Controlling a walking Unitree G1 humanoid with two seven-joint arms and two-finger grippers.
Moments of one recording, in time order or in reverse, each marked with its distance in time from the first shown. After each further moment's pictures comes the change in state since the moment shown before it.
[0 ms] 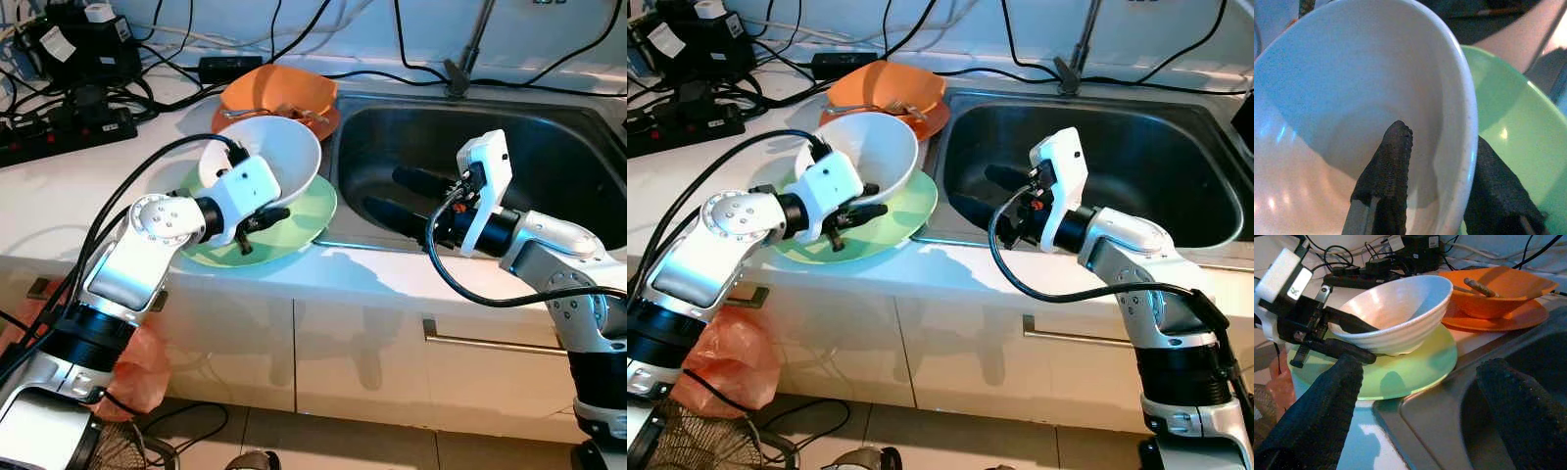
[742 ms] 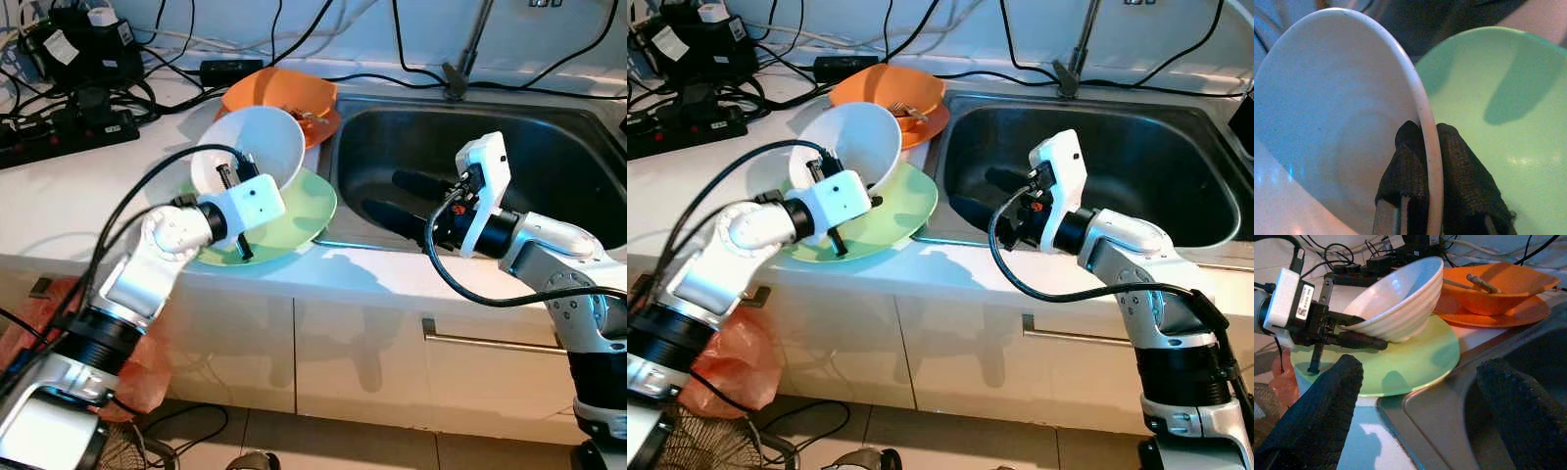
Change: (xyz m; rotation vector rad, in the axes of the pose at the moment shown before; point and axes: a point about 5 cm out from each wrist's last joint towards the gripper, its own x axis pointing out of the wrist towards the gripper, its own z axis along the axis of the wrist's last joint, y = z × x) left arm 0.011 -0.005 -0.009 0.204 -0.028 0.139; right arm 0.000 -0.001 -0.003 0.020 0.016 -0.004
